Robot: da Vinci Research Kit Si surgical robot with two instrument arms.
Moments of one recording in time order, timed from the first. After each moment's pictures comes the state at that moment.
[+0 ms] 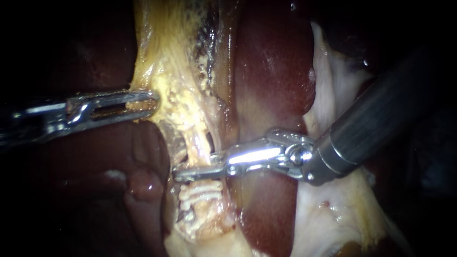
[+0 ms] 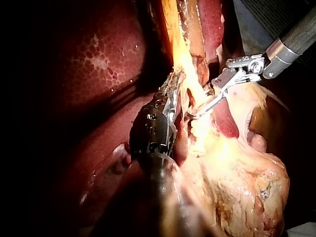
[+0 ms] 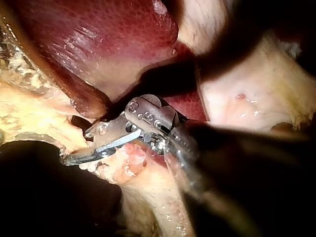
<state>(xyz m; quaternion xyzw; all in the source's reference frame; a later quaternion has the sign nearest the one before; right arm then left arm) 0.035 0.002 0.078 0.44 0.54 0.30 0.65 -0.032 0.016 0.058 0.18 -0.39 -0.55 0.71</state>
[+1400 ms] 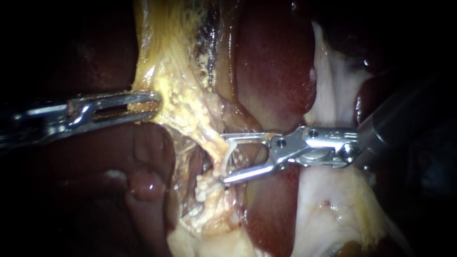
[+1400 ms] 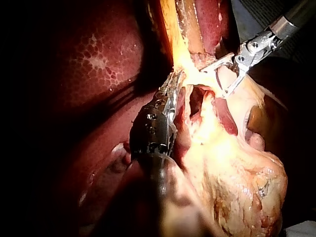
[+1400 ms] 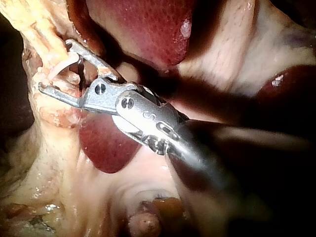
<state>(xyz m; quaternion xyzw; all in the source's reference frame) 0.025 0.004 0.075 0.25 0.65 0.11 0.71 -0.032 0.016 0.058 0.18 -0.39 -0.55 0.71</state>
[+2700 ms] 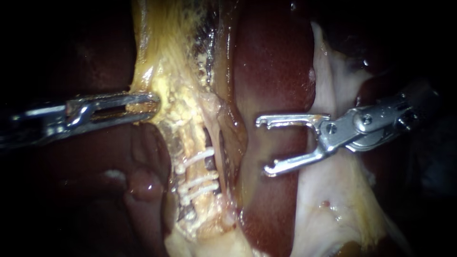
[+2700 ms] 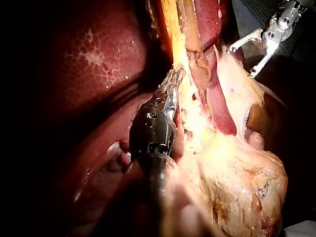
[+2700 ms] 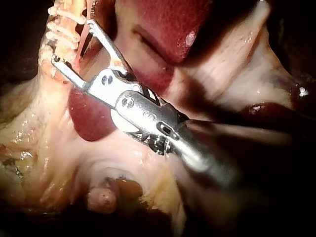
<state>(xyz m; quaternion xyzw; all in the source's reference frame) 0.020 0.006 0.069 0.22 0.66 0.07 0.71 -0.034 0.014 0.060 0.17 -0.40 -0.55 0.71</state>
